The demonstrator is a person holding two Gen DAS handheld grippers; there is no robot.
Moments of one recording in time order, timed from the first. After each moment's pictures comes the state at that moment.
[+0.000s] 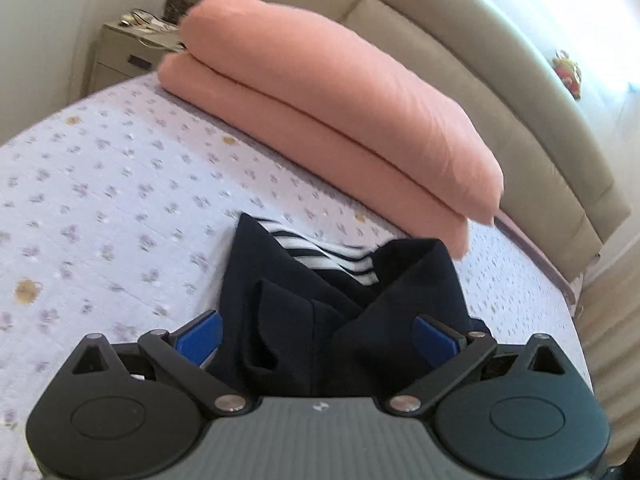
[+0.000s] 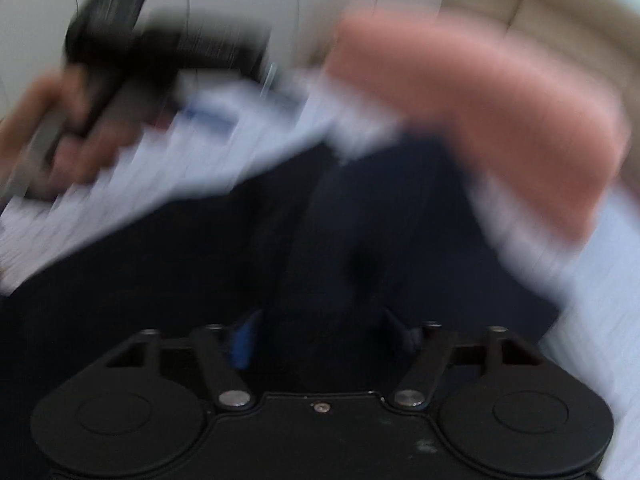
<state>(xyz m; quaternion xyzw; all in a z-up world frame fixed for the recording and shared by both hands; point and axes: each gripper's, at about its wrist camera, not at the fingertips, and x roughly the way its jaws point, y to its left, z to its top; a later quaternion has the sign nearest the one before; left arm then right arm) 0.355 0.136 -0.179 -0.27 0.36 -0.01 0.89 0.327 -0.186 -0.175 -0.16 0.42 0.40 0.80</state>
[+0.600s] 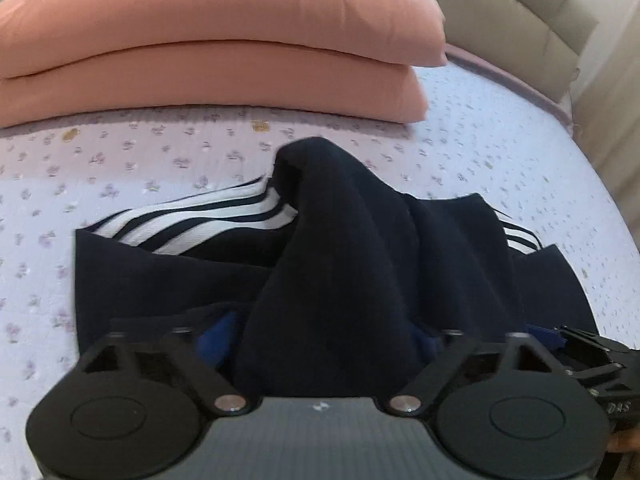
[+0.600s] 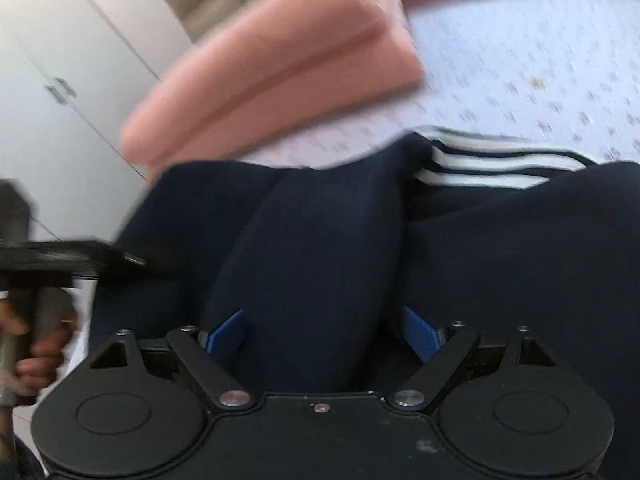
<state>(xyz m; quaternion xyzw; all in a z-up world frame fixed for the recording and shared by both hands) 0.456 0.038 -0.208 -0.08 0.48 -0.14 0.86 0.384 -0.287 -0.228 0.18 0.41 0.23 0.87</state>
